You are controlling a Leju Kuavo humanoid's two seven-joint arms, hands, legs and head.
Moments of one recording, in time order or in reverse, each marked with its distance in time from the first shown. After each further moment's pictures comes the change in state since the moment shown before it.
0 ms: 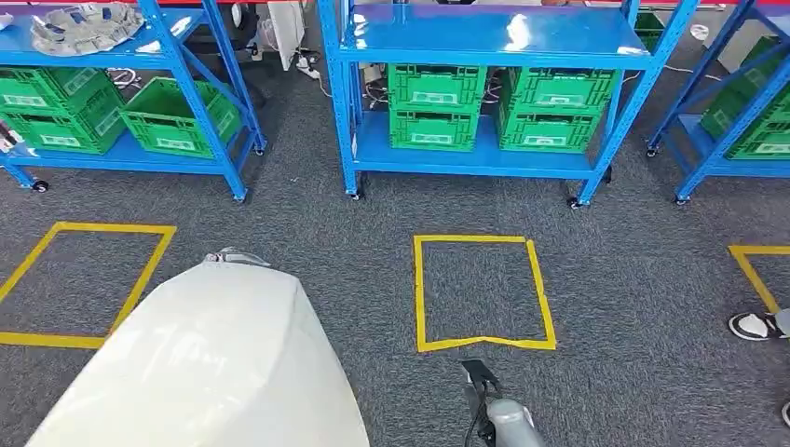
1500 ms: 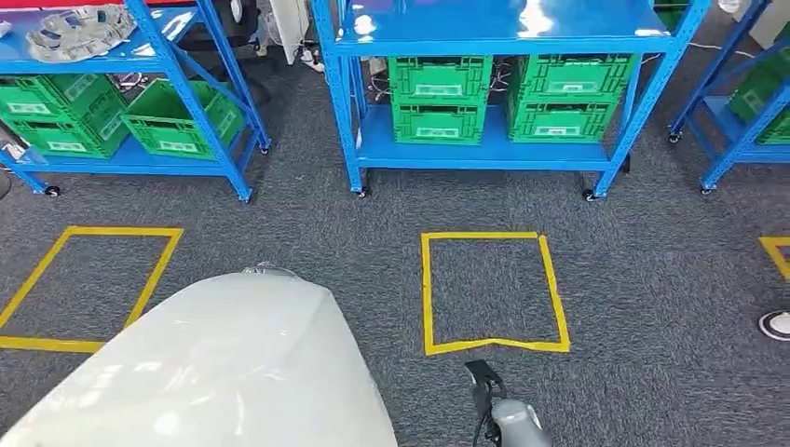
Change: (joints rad) left arm 0.000 0.002 -0.074 0.016 0.028 -0.005 0.012; right arm 0.009 -0.014 0.010 0.000 0.065 0.021 -0.002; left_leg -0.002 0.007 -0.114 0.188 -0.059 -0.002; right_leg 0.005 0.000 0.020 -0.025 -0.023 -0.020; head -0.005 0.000
